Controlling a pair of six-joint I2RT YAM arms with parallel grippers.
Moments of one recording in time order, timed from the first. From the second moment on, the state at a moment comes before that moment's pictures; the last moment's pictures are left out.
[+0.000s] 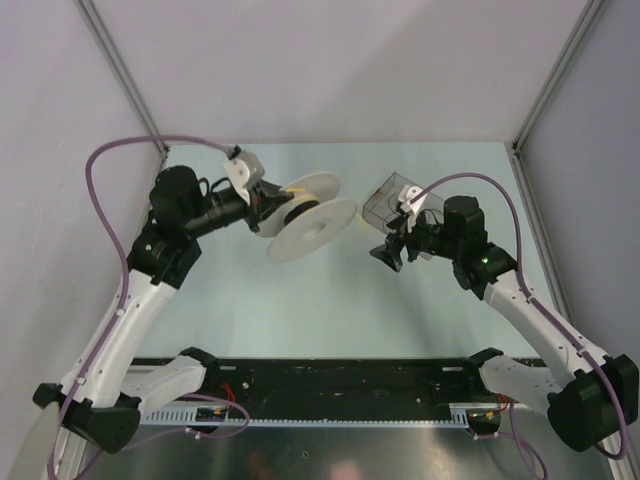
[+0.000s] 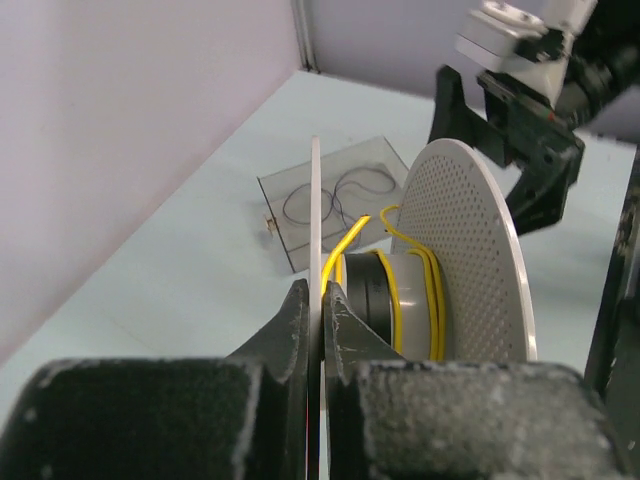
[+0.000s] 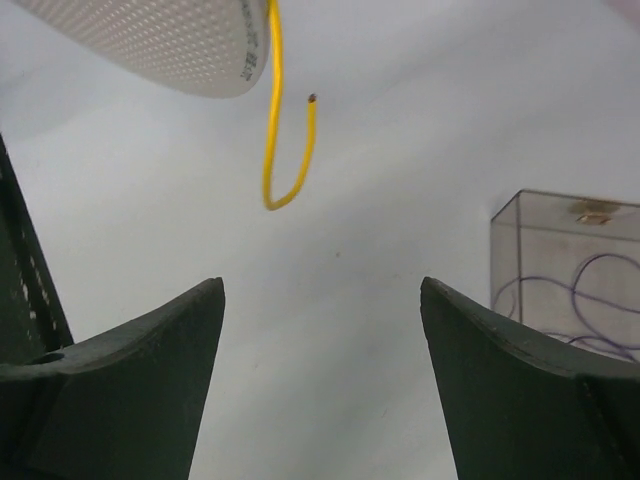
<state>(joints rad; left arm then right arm) -0.42 0.98 1.18 -0.30 0.62 0.23 0.44 1.05 0.85 -0.20 -0.57 -0.25</state>
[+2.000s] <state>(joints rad) -0.21 1.14 1.32 -0.01 0.68 -0.59 0.36 1.17 0.90 0.36 -0.66 -0.02</state>
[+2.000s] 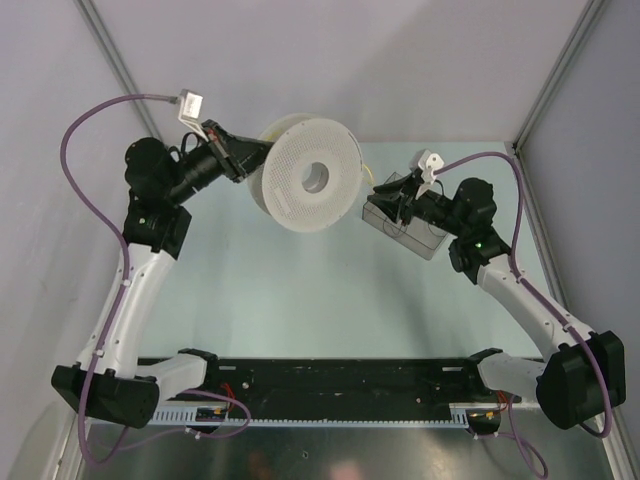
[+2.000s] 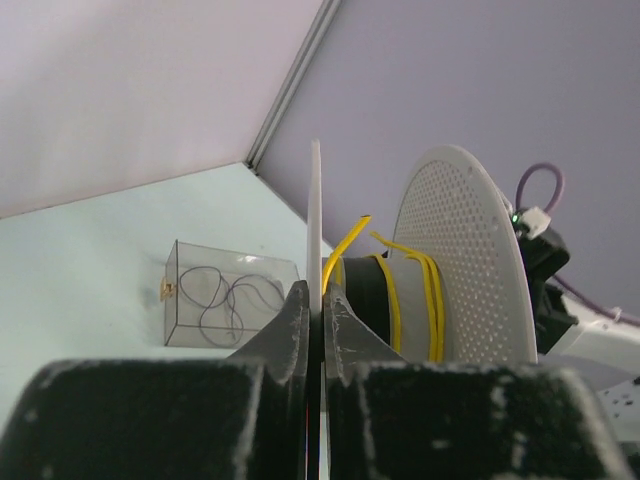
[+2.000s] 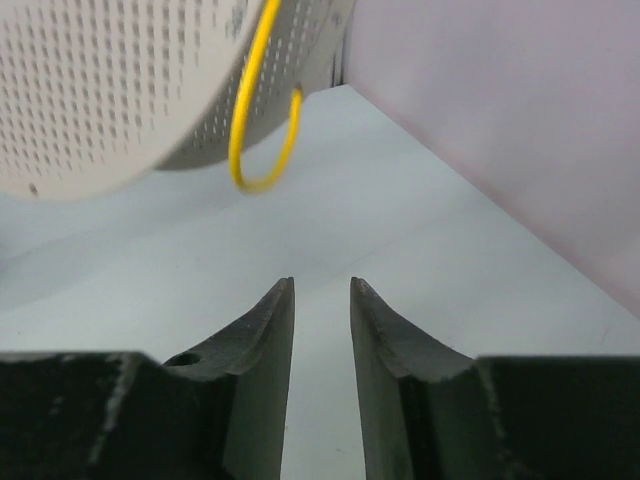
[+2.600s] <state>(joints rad) -0.13 1.17 1.26 0.17 0.72 -0.87 0.49 1.15 0.90 0.54 -0.49 -0.01</state>
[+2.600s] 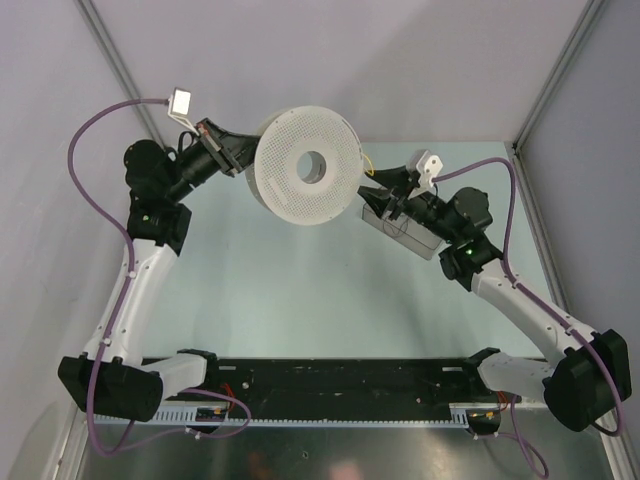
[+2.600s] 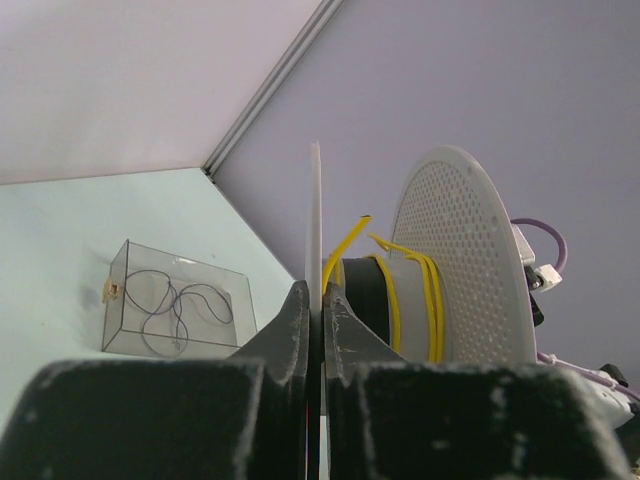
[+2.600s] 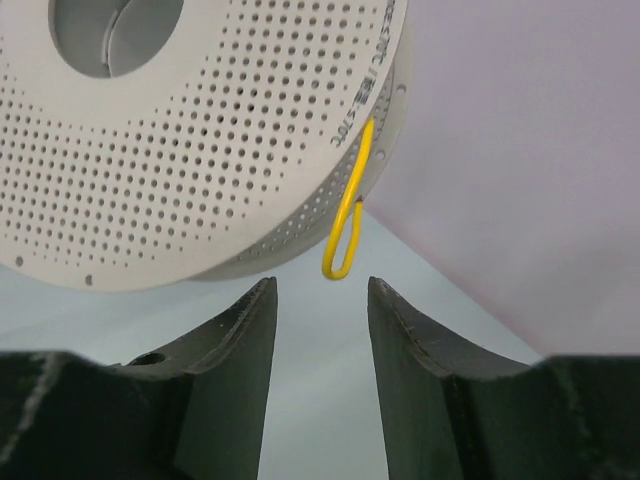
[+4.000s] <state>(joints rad) -0.08 1.21 1.17 0.23 0.65 -1.19 0.54 1.22 0.91 0.57 -0.42 0.05</state>
